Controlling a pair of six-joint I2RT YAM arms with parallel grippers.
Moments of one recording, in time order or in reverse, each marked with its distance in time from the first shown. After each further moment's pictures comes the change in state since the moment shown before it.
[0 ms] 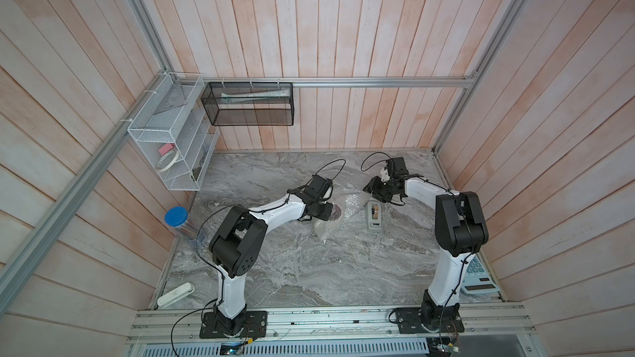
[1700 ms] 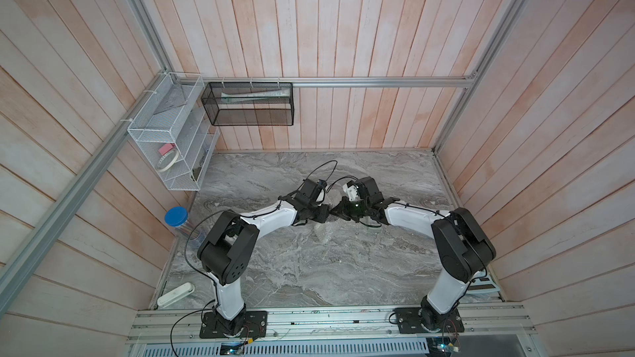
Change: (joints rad) left arm 0.031 -0.114 -0.174 0.167 0.068 -0.035; right arm 0.367 -0.192 -0.287 0.299 -0.154 0.168
